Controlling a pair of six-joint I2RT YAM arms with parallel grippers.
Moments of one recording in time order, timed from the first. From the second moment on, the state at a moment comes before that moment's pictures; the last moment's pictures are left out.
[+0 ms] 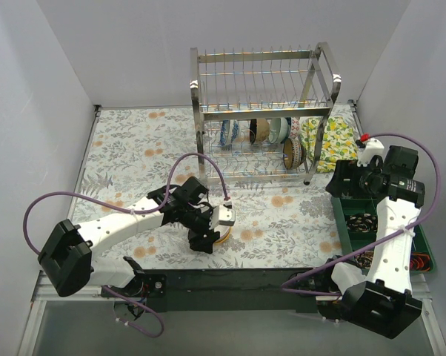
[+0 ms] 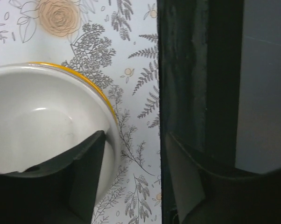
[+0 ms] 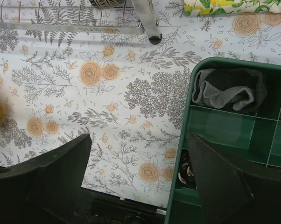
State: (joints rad) left arm -0.83 1.28 0.82 -0.66 0.63 0.54; right arm -0.34 0.98 1.07 -0.99 -0.50 -0.26
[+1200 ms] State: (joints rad) left arm -0.89 1.24 0.99 -0.78 0.49 0.59; right arm -0.34 0.98 1.06 -0.99 -0.51 -0.26
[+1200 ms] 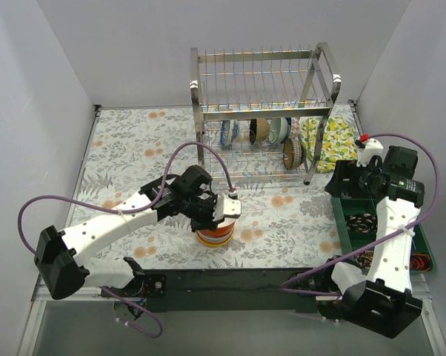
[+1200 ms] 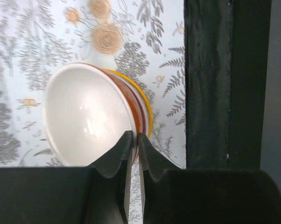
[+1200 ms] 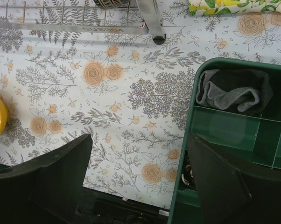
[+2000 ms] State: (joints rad) left arm -0.58 1.15 1.10 -0.80 0.24 0.71; right arm -0.34 1.05 1.06 -0.97 -0.51 -0.24
